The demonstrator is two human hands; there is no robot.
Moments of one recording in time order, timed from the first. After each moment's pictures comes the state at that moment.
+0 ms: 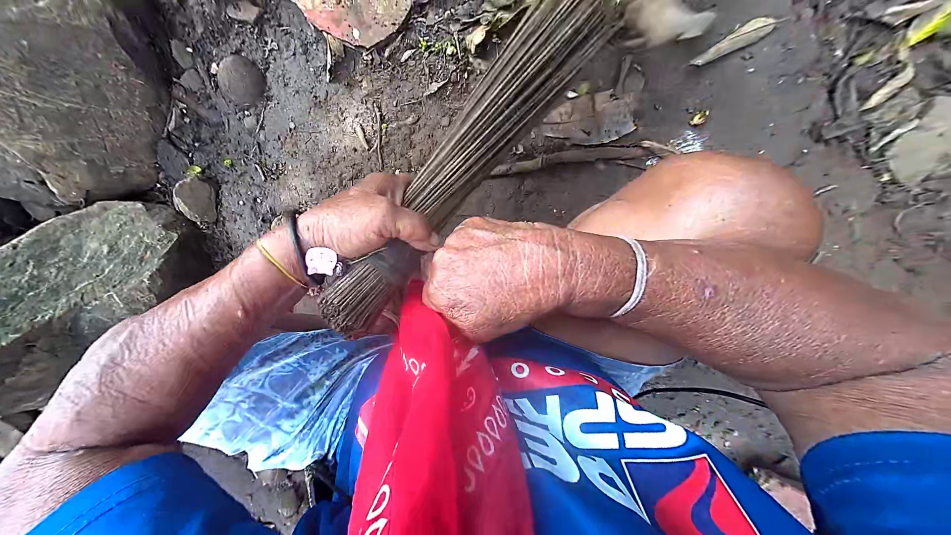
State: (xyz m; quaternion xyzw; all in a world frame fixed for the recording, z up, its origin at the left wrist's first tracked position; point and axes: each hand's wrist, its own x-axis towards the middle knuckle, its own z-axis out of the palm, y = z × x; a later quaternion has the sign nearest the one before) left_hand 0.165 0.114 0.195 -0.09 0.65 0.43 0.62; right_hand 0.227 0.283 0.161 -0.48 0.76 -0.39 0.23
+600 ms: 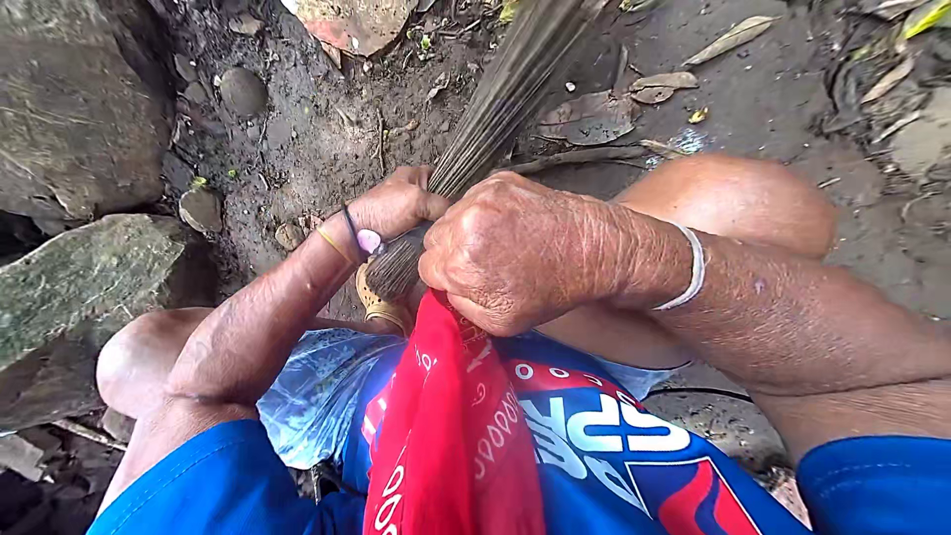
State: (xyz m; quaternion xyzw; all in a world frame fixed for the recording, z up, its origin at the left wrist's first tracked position) left_hand 0.154 0.126 0.142 -0.02 0.69 0.44 0.57; right_hand 0.213 0.295 0.175 -0.43 0.78 -0.44 0.05
